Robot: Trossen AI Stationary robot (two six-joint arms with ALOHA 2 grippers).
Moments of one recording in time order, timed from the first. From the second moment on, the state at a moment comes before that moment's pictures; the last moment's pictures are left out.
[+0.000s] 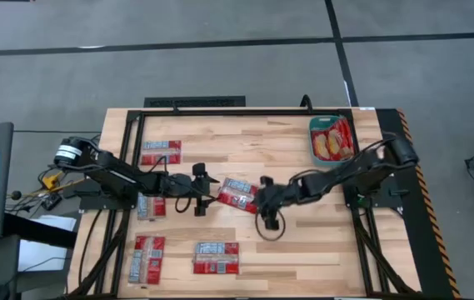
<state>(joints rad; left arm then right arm) -0.13 1.51 0.43 0.66 -0.30 0.12 0.21 1.62 0.83 0.07 0.09 0.14</state>
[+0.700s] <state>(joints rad) -0.14 1.51 0.43 0.59 -0.27 0.28 0.22 1.89 0.88 0.09 0.26 0.23</state>
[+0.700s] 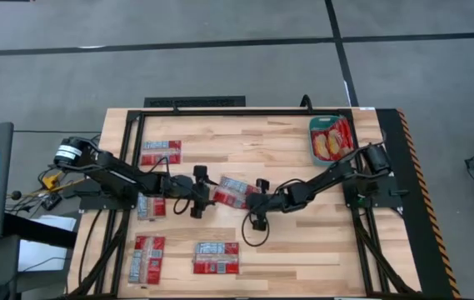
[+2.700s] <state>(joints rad) -0.13 1.51 0.58 0.58 -0.16 0.06 0.16 1.27 0.78 0.11 0.09 0.08</state>
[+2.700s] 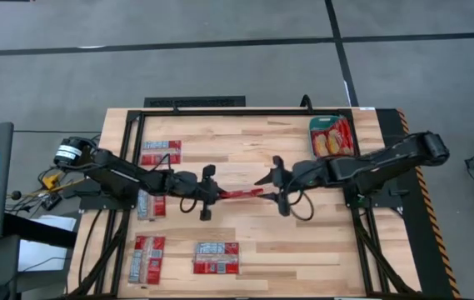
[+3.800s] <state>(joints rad) -0.08 1.50 0.59 0.55 -0.05 0.00 0.10 1.36 0.79 0.04 0.08 0.12</state>
